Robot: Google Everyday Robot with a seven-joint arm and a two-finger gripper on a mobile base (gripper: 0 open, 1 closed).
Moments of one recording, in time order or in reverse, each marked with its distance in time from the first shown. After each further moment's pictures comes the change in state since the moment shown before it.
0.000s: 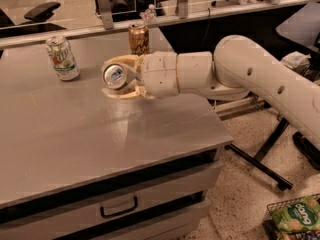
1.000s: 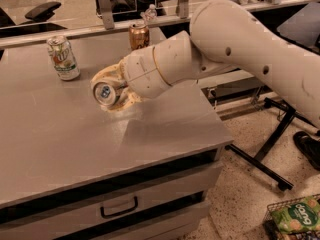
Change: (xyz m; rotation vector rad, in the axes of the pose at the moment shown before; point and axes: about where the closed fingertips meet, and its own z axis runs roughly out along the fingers) arm -0.010 0.032 0.013 -0.311 0.194 -0.336
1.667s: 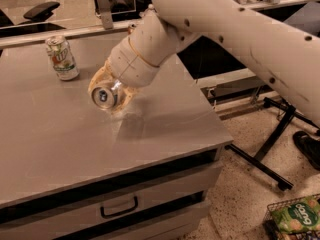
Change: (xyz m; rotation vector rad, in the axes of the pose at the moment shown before) arm 0.012 0.012 0.014 -0.336 0.037 -0.132
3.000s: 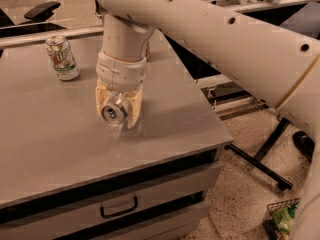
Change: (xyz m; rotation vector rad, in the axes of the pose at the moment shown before) arm 0.003 0.042 0.016 -0.488 0.042 -0.083
